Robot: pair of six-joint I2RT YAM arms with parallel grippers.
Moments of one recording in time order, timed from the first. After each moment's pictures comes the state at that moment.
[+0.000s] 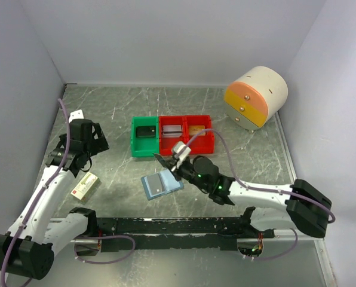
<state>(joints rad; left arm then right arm) -0.21 0.95 0.88 -0.67 -0.38 -0.44 1.06 1.17 0.43 0.60 0.12 0.02</state>
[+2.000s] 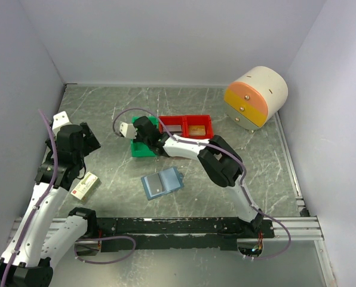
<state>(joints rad) -0.21 0.77 0.88 -0.67 -0.52 -0.48 0.92 2.20 1.58 0.07 0.32 -0.80</state>
